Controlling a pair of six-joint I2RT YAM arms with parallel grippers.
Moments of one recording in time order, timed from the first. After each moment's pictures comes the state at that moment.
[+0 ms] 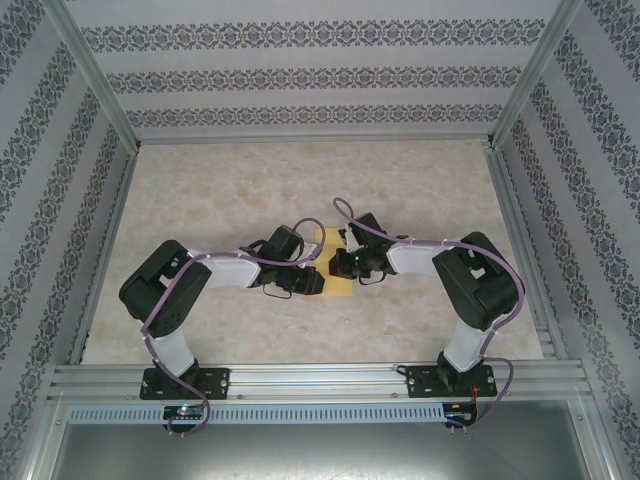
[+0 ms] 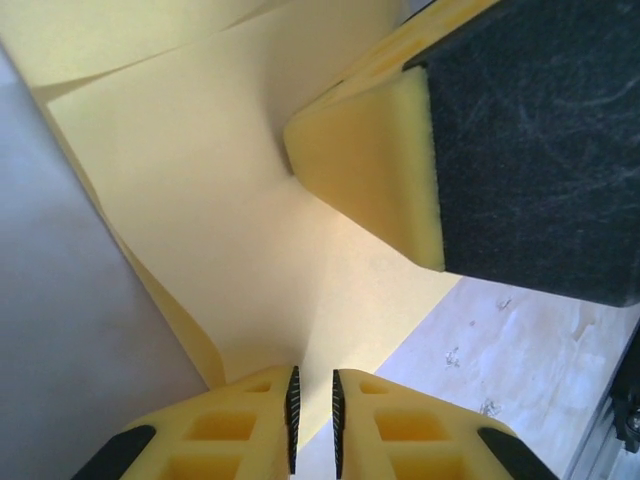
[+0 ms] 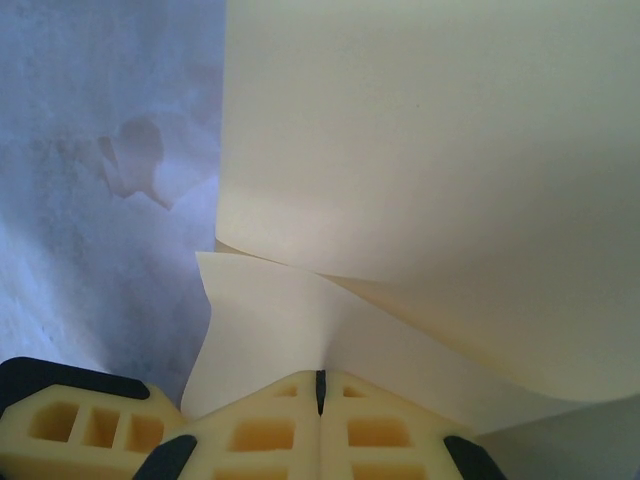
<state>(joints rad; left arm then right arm) -0.64 1.76 0.82 -0.05 0.52 -0.48 0.55 1.76 0.84 -0.11 -0.45 0.62</state>
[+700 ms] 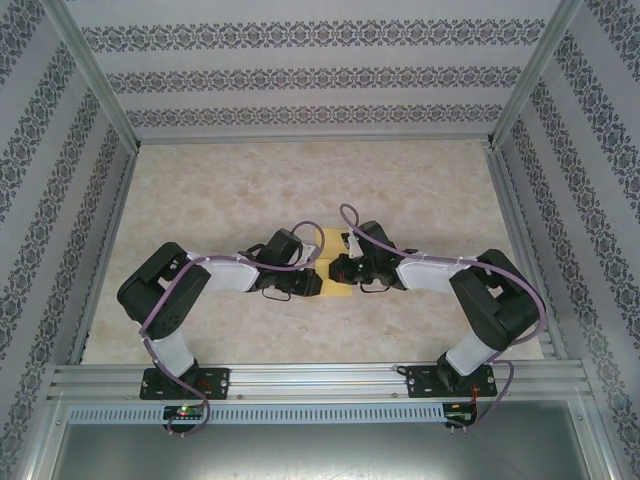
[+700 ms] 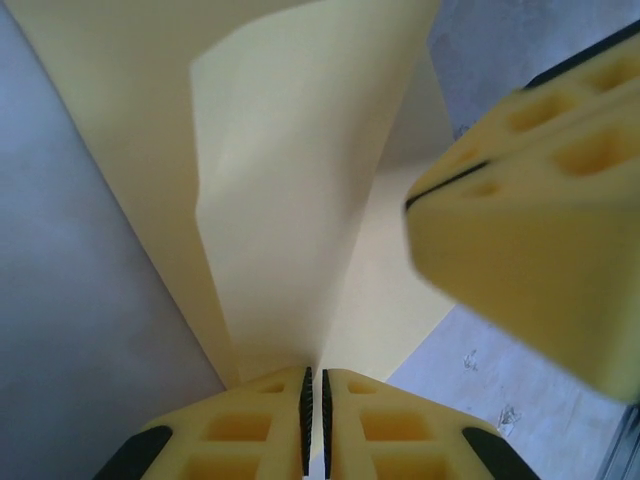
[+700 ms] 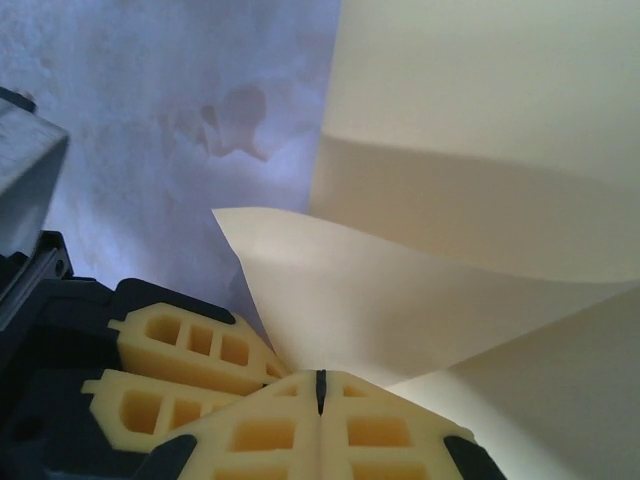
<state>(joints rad) -0.66 1.75 0.78 0.01 0.48 -0.48 0.59 1.62 0.69 0.05 -0.45 0.70</state>
